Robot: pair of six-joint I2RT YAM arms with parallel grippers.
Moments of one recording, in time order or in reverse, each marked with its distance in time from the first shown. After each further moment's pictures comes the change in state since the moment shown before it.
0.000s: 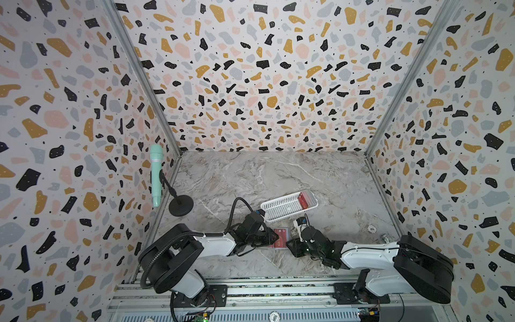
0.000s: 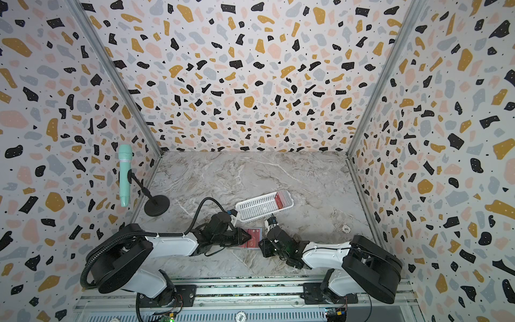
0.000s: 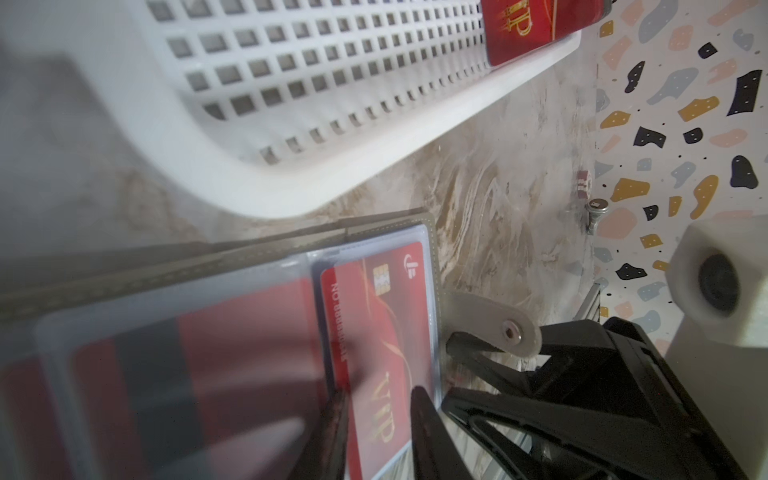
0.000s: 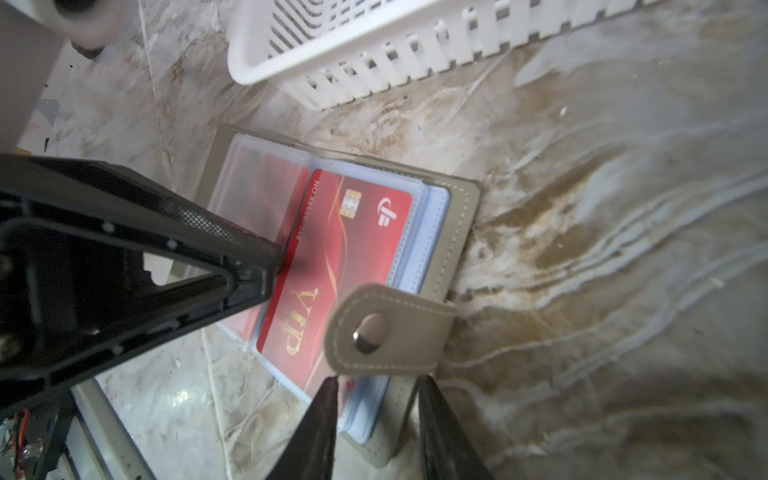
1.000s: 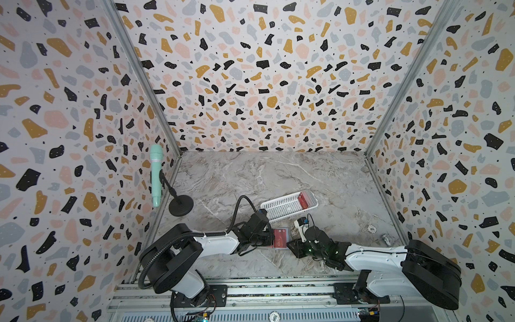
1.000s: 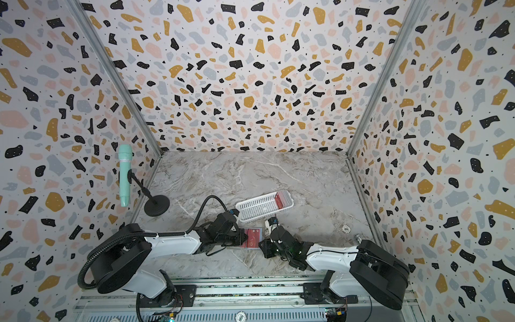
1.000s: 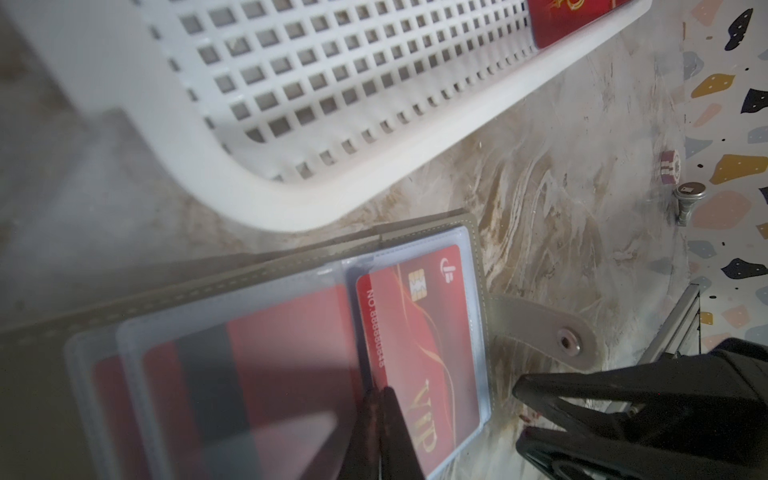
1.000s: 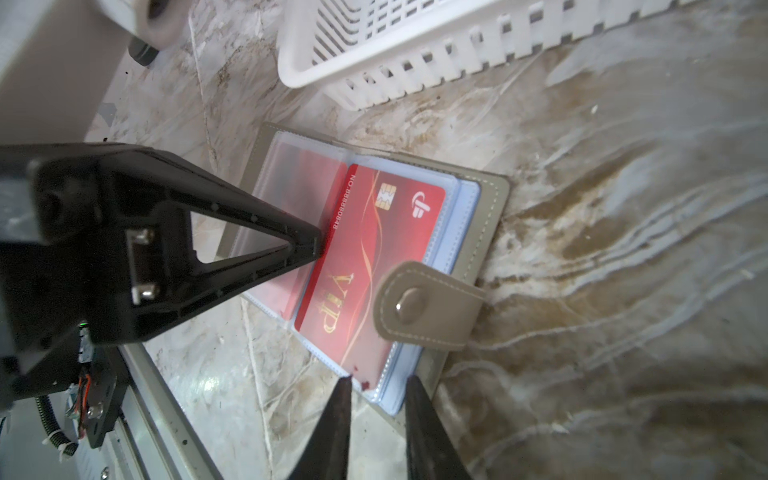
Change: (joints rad) left arm -0.047 0.022 0.074 -0.152 -0.132 0.091; right arm 0.000 -0.044 -0.030 0.035 -0.072 0.000
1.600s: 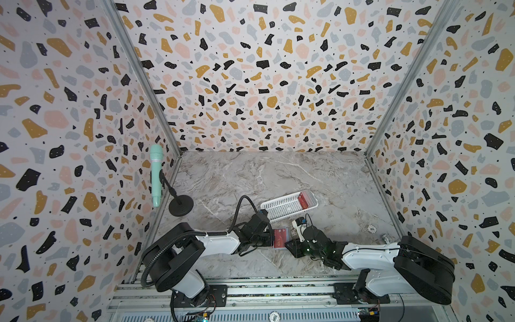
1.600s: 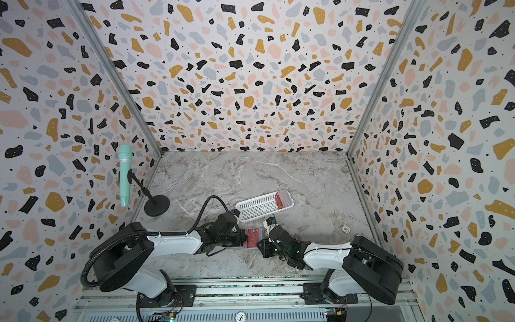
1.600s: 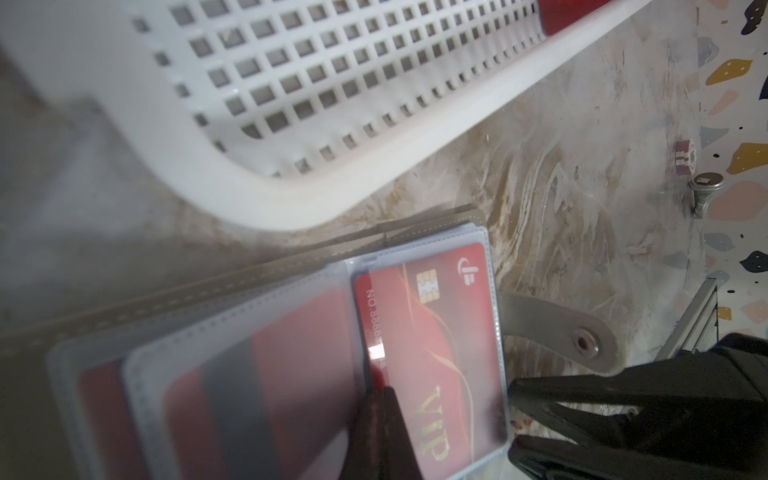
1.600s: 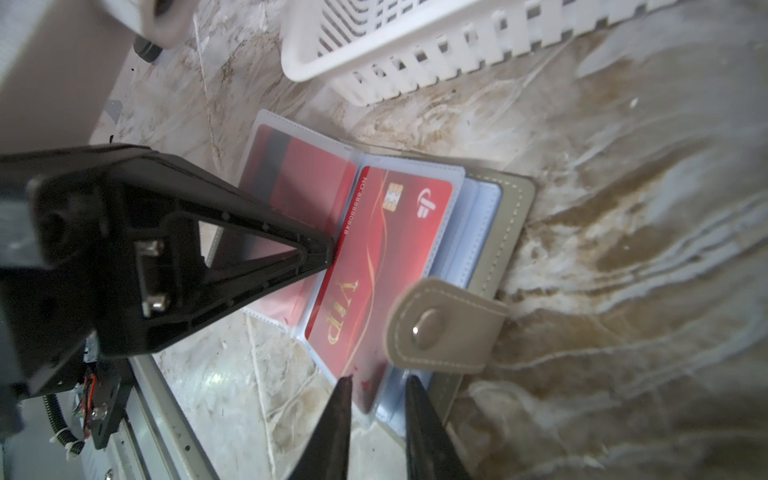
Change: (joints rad) left arm -0.005 0.014 0.000 0.010 -0.011 0.006; right arm 0.000 0.058 0.007 0.061 -0.030 0.003
